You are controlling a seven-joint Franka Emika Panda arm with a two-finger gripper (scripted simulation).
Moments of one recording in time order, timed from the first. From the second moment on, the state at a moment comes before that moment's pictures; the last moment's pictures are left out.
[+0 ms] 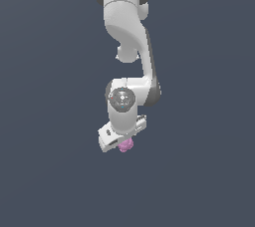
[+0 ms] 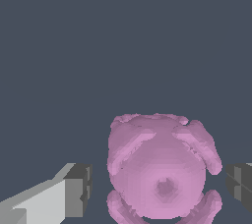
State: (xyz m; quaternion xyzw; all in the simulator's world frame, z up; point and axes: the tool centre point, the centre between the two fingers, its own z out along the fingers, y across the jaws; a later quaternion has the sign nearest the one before) arm 0.092 -0.013 0.060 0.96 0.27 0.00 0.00
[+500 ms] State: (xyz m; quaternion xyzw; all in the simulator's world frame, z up) arm 0.092 -0.013 0.039 0.96 0.28 0.00 0.00
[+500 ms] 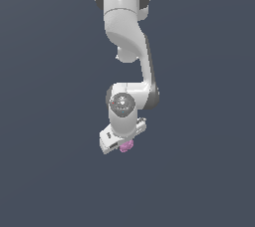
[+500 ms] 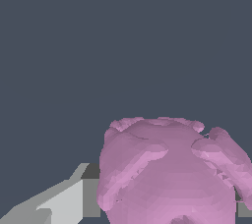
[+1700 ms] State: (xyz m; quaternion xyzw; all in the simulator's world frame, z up) arm 0.070 -0.012 0.045 0.96 0.28 0.00 0.00
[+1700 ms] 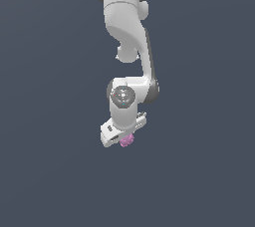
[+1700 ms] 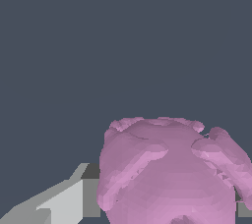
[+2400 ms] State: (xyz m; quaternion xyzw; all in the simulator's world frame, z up) arm 0.004 -0.007 0.065 0.96 0.28 0.00 0.00
